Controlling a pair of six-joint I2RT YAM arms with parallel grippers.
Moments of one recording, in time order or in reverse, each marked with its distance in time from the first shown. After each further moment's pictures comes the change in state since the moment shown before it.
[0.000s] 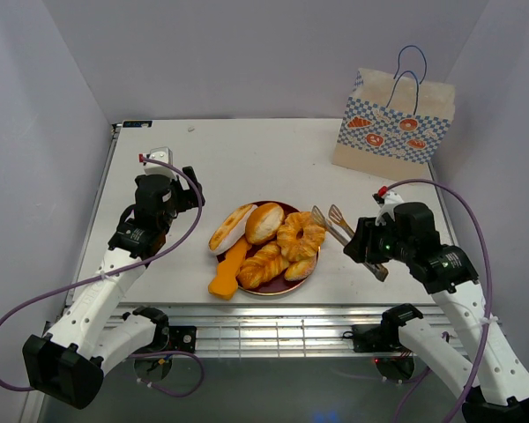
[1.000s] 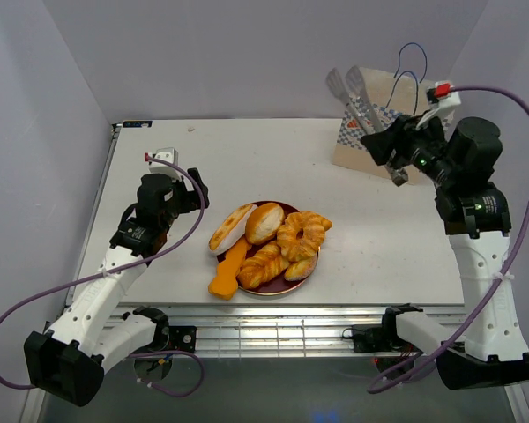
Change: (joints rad) left arm 0.000 0.019 0.000 0.000 0.095 0.002; right arm -0.307 0.373 0.637 0.375 -0.211 -0.060
